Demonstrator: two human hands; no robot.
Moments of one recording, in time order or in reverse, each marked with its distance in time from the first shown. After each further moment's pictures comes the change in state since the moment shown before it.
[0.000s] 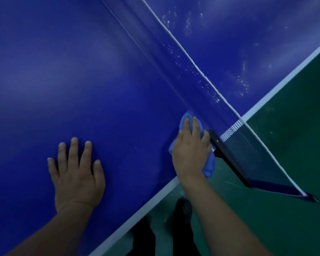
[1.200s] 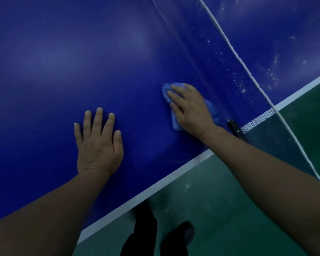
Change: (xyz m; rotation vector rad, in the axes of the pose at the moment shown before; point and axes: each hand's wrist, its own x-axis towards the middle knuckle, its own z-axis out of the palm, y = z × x) left_hand -0.001 -0.004 0.001 -0.038 0.032 0.018; right_hand 0.059 -0.030 0.011 0.224 0.070 -0.963
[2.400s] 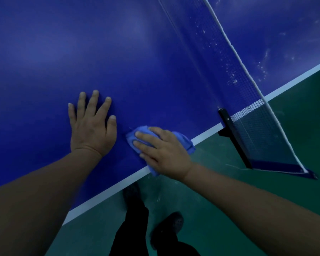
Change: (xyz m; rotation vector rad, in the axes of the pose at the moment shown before) left_hand -0.003 -0.005 -0.001 -0.061 0.032 0.062; right_hand -0.110 -0.096 0.000 0.092 -0.124 -0.288
